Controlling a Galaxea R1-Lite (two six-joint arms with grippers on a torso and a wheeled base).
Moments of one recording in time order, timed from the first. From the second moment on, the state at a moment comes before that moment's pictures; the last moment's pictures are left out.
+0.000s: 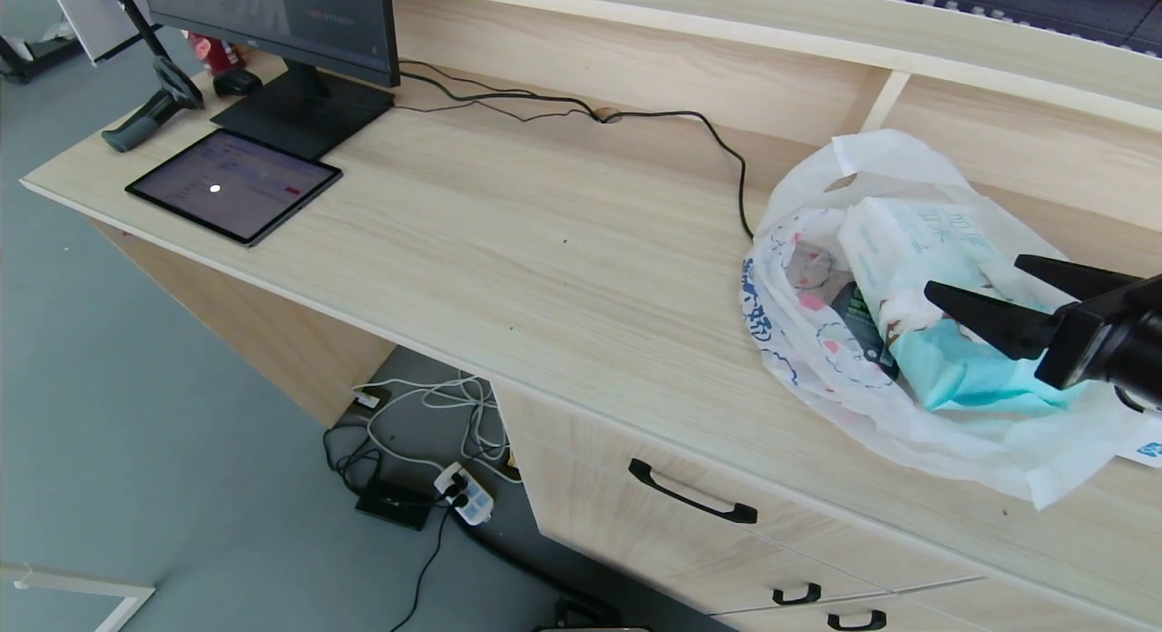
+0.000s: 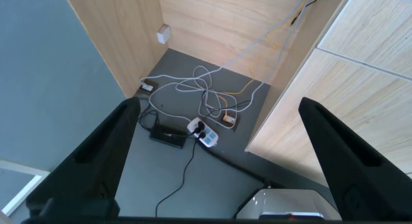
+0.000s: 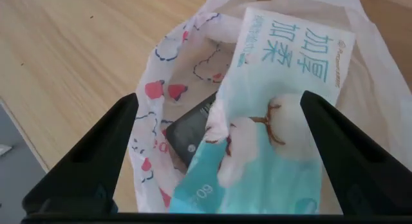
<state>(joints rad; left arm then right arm) 0.00 0.00 0.00 0.00 0.00 0.05 0.10 1.27 -0.57 -0.73 0.24 -0.06</state>
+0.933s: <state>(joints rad) 0.00 0.00 0.00 0.00 0.00 0.05 0.13 0.64 -0.77 0.13 0.22 0.07</state>
